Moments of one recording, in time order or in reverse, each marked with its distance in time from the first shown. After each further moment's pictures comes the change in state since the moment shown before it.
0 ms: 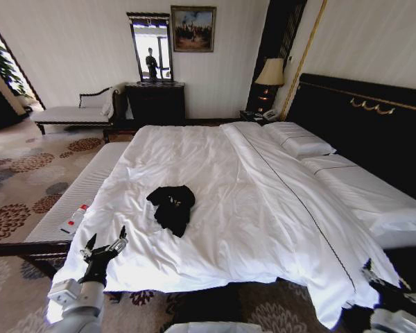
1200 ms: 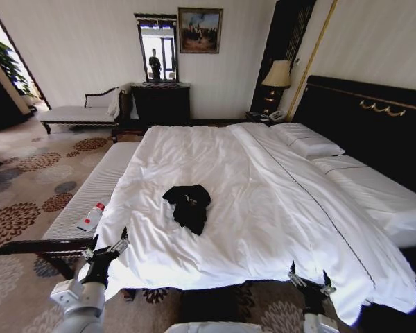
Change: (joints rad) left arm 0.002 0.000 0.015 0.009 0.006 -0.002 0.000; right arm -0.089 0.159 -0.219 0.023 -0.155 0.112 0.009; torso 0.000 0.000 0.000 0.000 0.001
